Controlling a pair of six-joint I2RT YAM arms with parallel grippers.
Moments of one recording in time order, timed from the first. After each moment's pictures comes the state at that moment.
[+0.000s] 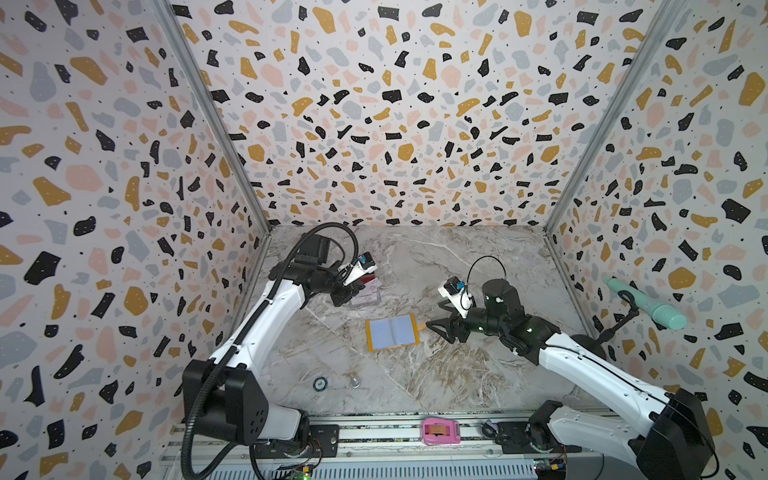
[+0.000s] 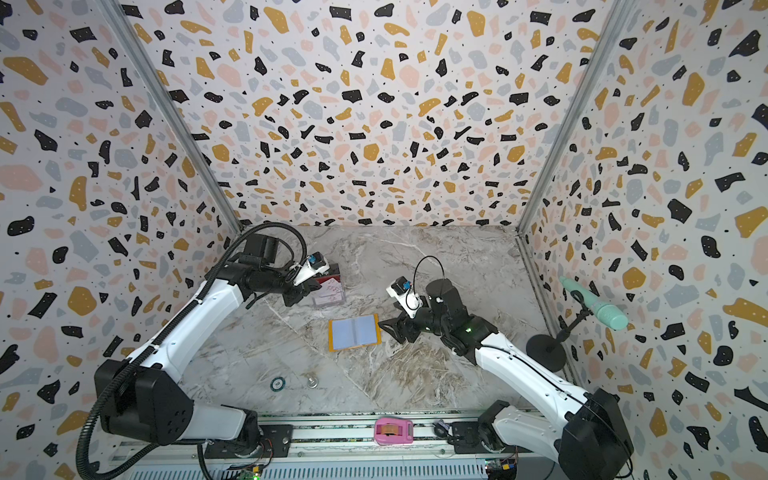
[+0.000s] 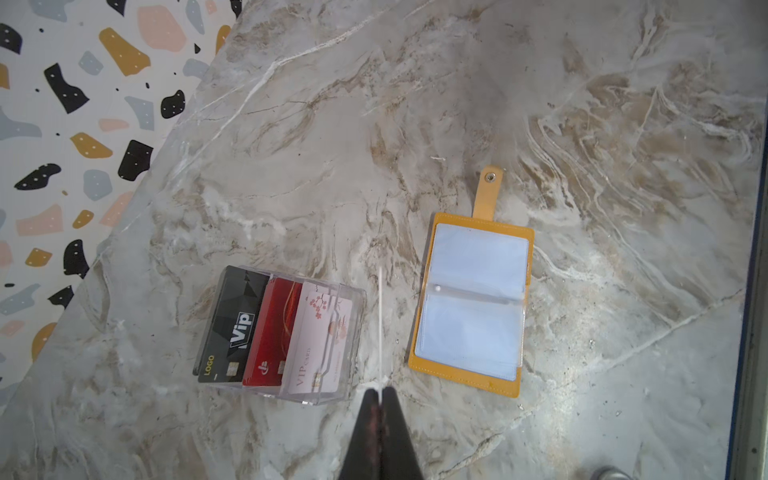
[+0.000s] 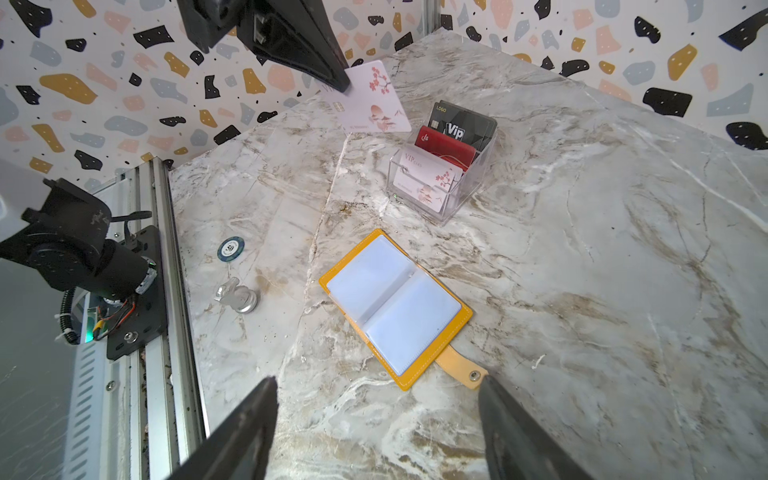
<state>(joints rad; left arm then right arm) -0.21 1.43 1.26 -0.83 0.54 0.92 0.65 1.11 0.76 -0.18 -0.46 -0.06</state>
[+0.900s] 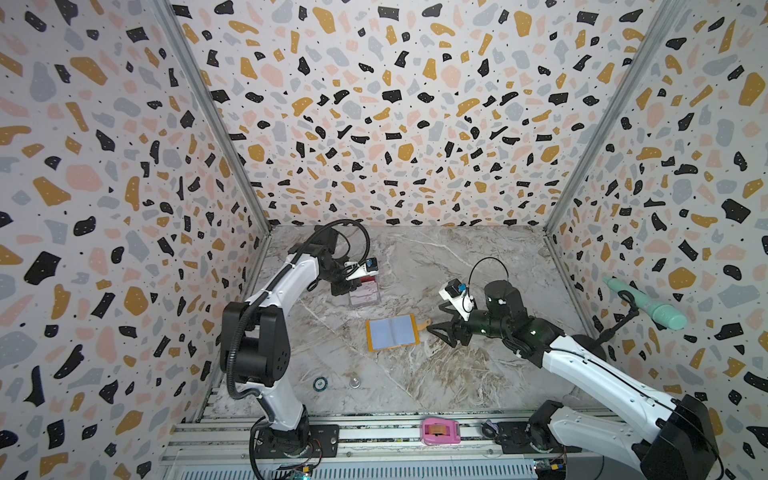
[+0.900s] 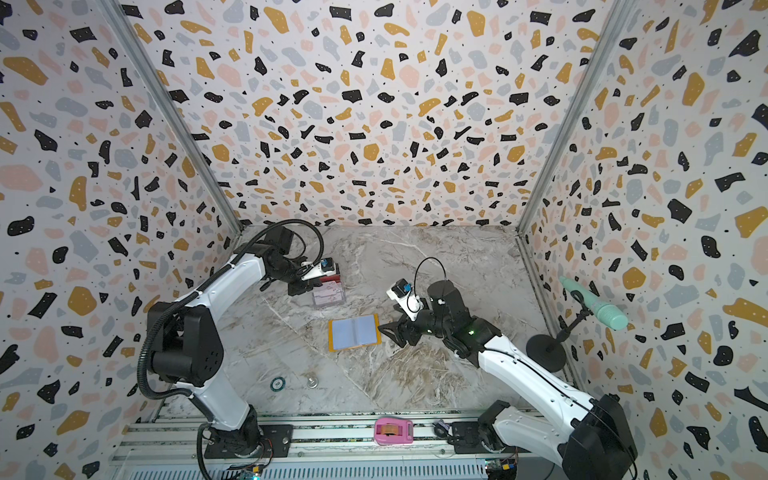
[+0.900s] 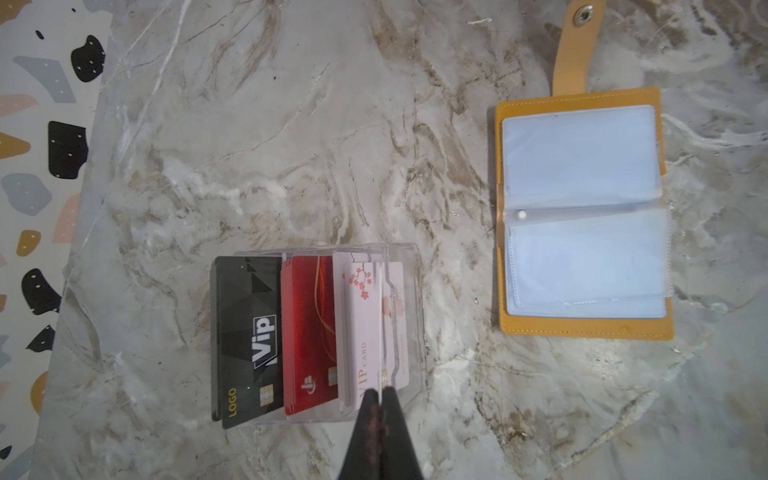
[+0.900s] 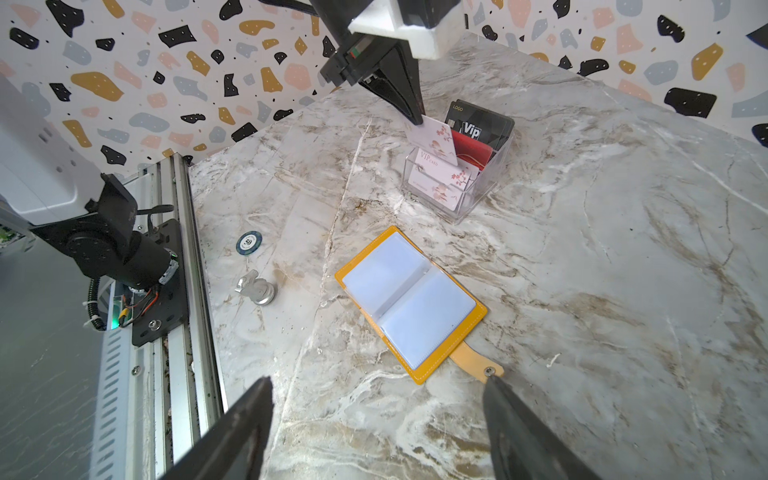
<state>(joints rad) -0.16 1.77 1.42 -0.82 0.44 1.22 0.66 1.07 0.77 -0.21 -0.49 -0.07</state>
